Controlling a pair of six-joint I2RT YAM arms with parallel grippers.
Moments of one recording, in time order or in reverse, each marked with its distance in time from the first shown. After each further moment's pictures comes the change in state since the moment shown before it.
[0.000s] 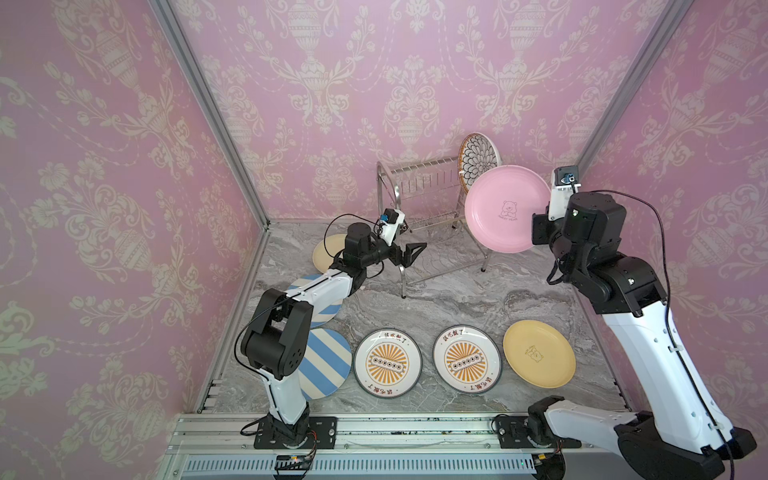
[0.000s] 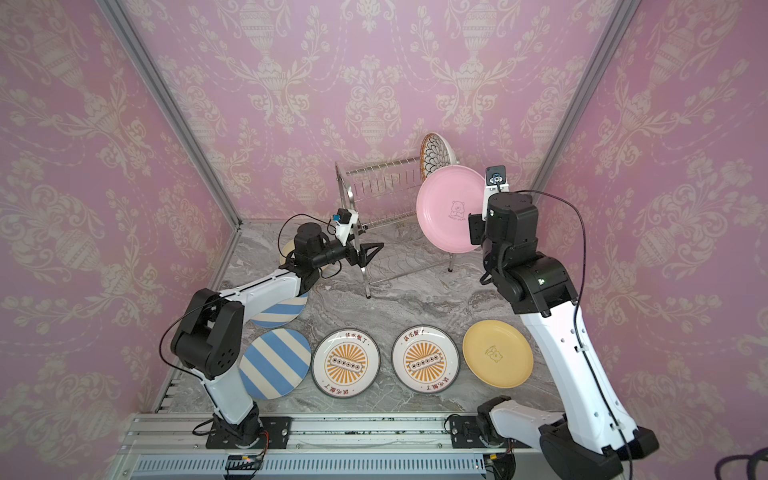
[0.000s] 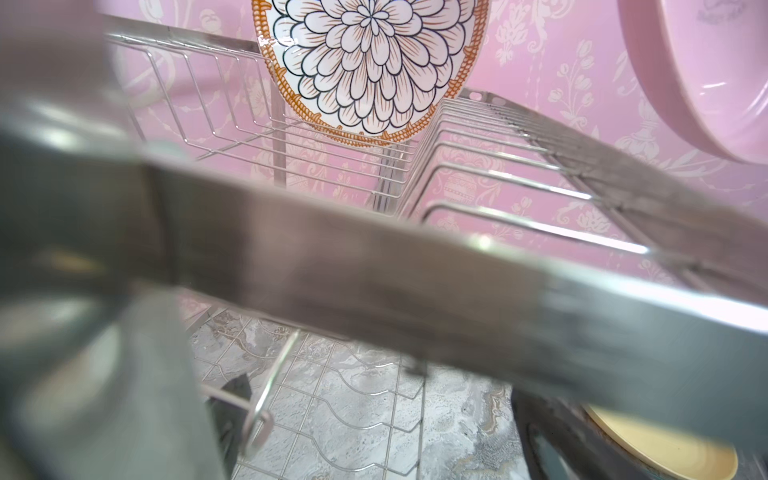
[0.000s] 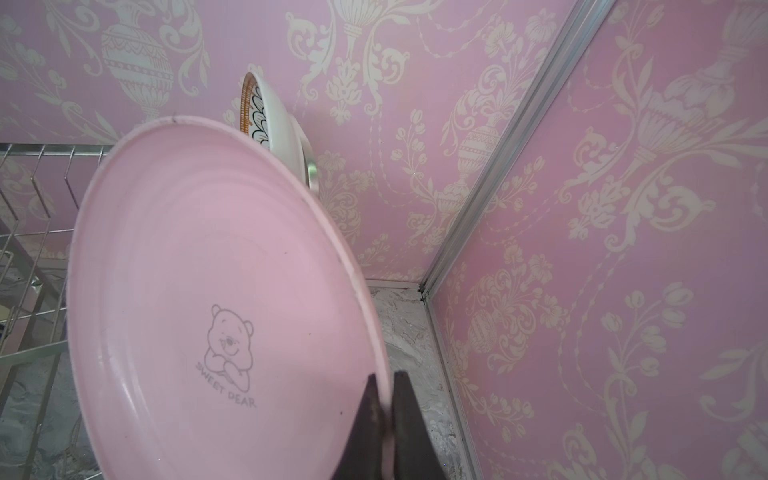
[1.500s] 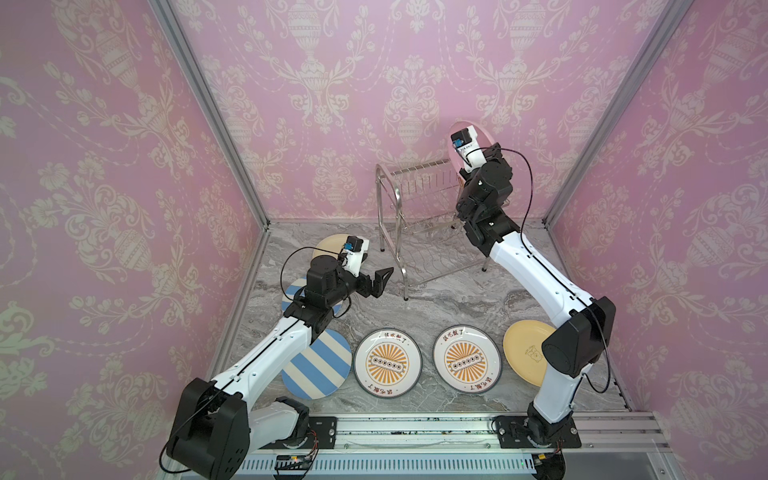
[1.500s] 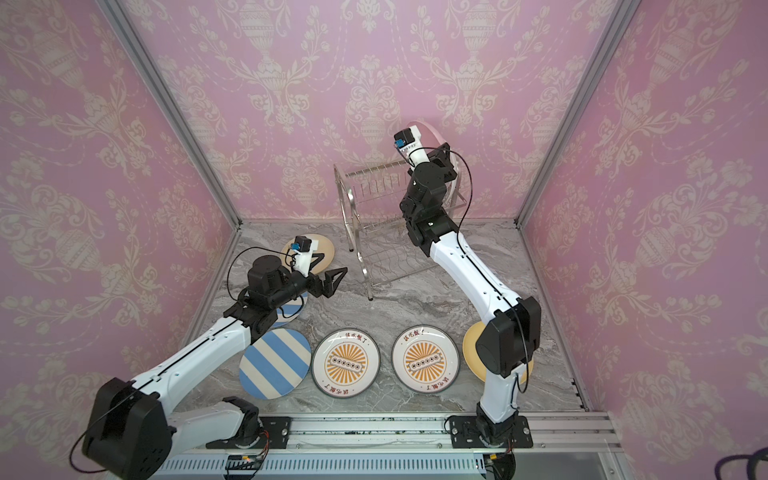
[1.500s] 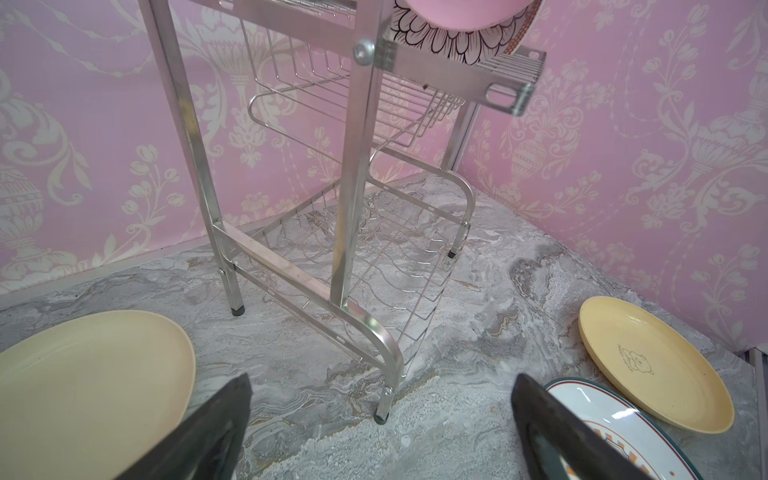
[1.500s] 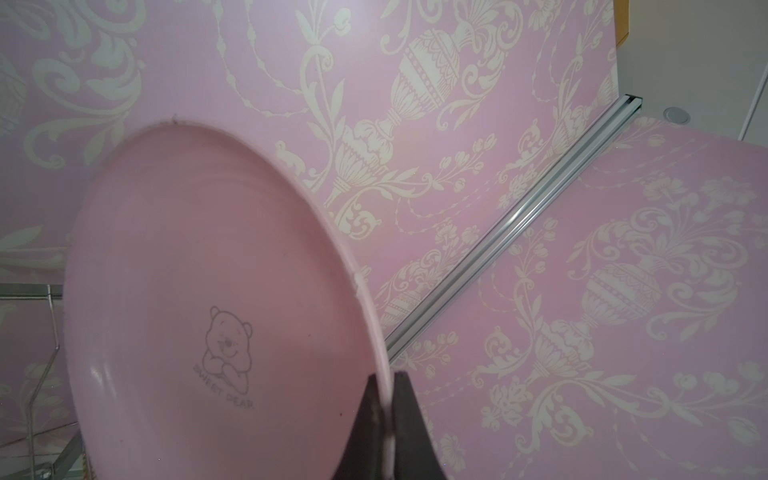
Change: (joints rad) left arm 0.042 -0.618 -0.425 -0.337 -0.264 0.011; right arm 0.126 0.642 0.212 1.052 0.332 -0.921
